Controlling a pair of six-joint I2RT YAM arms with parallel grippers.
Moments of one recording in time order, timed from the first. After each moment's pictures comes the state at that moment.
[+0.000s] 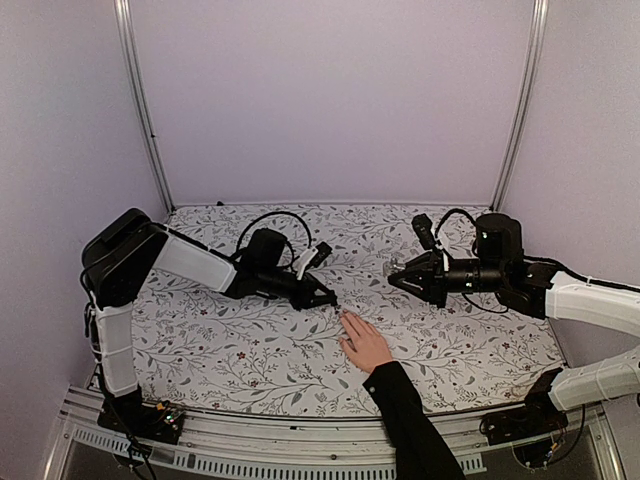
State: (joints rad) left arm -0.69 2.03 1.07 0.33 0.64 -0.09; right arm 0.66 1.15 0.68 0.12 -0.56 0.02
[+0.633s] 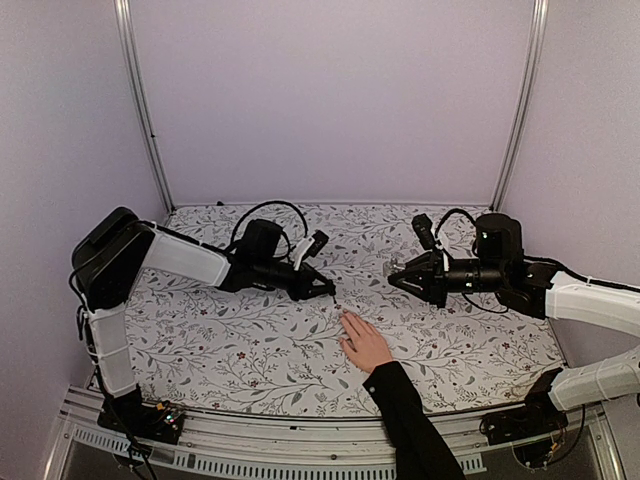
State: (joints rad) left arm -0.68 1.98 1.08 0.31 0.62 -0.09; right arm 0.66 1.15 0.68 0.12 -0.56 0.02
